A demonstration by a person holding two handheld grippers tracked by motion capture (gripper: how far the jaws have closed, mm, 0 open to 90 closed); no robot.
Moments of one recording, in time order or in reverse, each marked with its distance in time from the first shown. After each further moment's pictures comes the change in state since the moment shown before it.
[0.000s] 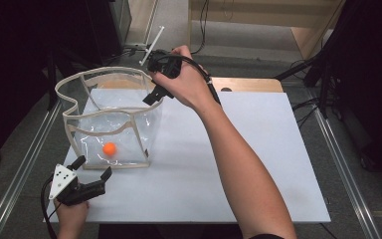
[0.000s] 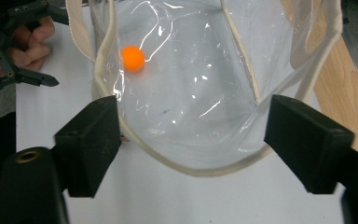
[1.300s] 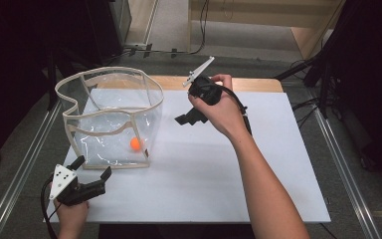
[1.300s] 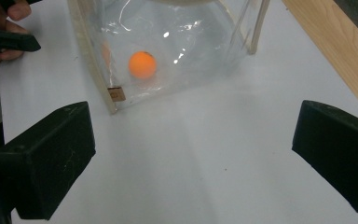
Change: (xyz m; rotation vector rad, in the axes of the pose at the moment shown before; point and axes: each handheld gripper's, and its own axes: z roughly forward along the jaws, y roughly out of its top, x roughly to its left) left arm -0.001 0.000 0.000 -0.005 0.016 0.000; right arm 0.014 -0.109 -0.004 -0.111 -0.068 0.165
